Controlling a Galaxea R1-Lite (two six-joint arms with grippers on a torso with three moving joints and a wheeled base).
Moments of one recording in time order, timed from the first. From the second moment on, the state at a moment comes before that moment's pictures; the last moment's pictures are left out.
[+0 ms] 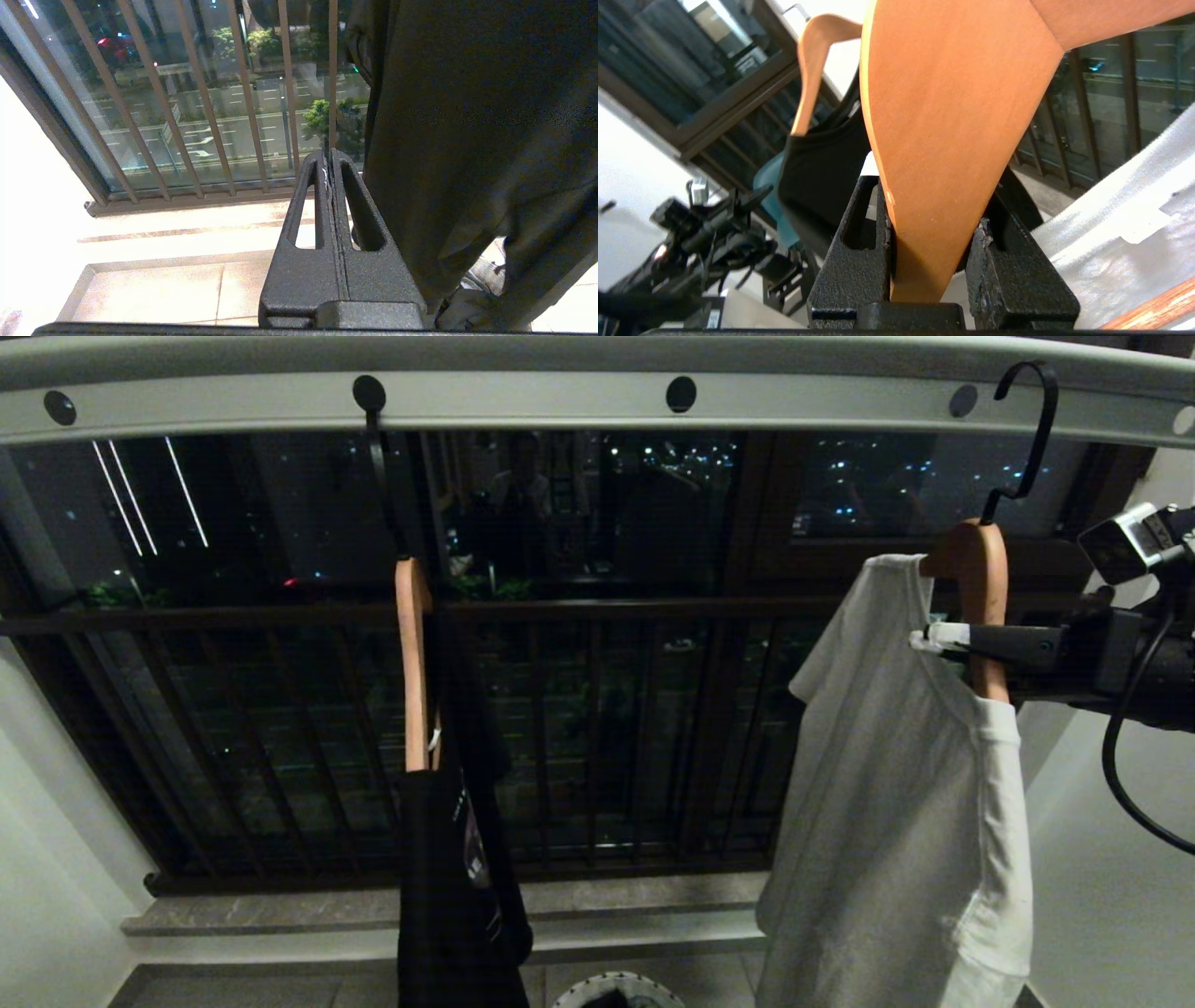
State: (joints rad) left arm 0.00 0.00 0.00 -0.01 -0.03 0.04; right arm -0.20 1.61 -0.84 -0.92 1.29 0.61
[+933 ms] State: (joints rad) left arm 0.00 0.00 0.00 -0.01 -0.03 0.04; right arm -0.24 1.72 -0.86 -1.08 1.33 0.61
